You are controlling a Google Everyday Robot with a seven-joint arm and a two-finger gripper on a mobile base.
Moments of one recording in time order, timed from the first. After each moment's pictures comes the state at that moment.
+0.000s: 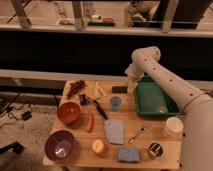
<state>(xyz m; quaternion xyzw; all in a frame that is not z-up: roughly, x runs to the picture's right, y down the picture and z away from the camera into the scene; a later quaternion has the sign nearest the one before) 0.151 -0.049 0.867 -0.19 -0.09 0.00 0.98</state>
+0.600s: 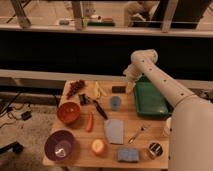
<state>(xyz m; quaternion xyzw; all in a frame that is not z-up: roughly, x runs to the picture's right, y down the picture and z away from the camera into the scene) 0.141 -0.051 0.914 -0.20 -0.12 -0.01 0.97</state>
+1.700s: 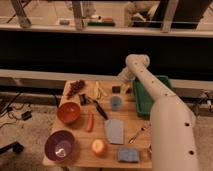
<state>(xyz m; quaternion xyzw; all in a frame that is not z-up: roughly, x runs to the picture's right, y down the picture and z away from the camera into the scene) 0.118 -0.028 0.973 -0.23 -0.14 0.00 0.96</state>
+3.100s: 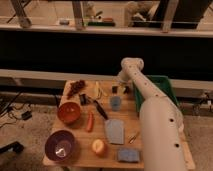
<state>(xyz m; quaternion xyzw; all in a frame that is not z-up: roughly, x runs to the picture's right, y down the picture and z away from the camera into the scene) 0.101 -0.011 1.013 -0.25 -0.13 0.02 0.96</state>
